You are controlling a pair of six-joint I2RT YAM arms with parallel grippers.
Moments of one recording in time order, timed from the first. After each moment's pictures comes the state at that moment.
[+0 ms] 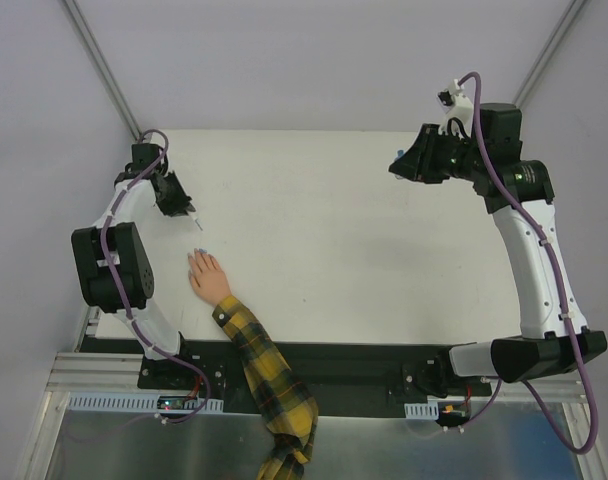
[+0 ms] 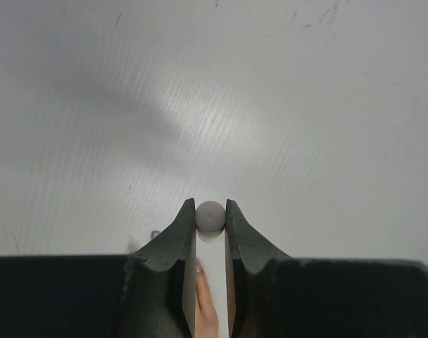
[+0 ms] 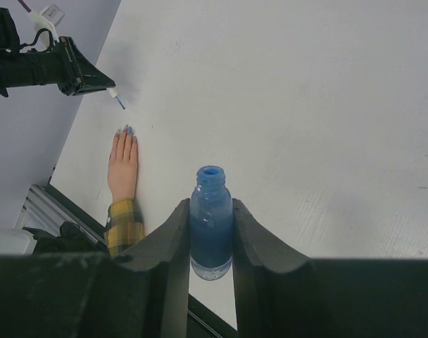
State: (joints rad) left arm 0.17 1.75 1.30 -0.59 0.19 -0.39; right arm 0.20 1.36 1.70 -0.88 -0.48 0.25
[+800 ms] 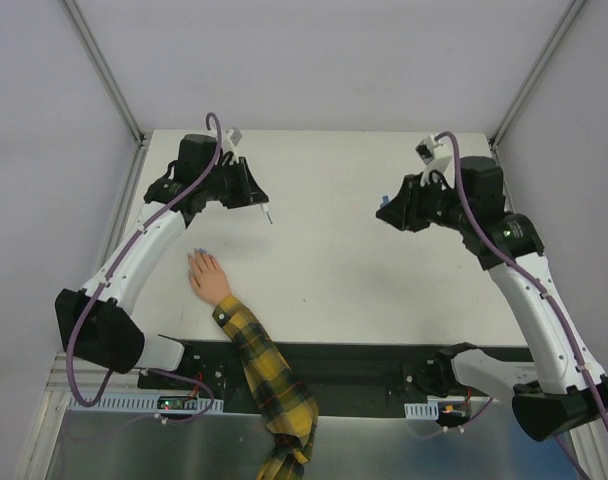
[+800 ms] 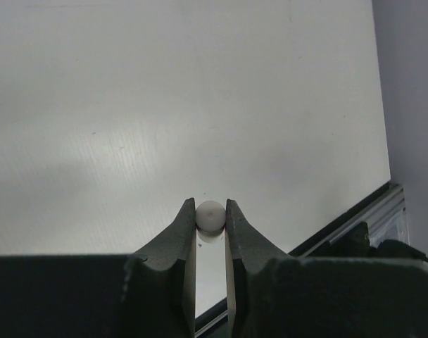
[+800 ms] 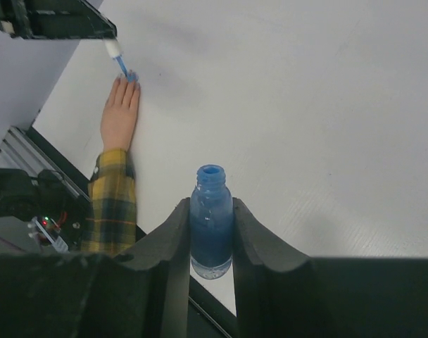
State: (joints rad) left arm -0.29 1.39 1.30 -0.58 0.40 -0.49; right arm 0.33 1.09 1.34 -0.76 -0.43 0.22
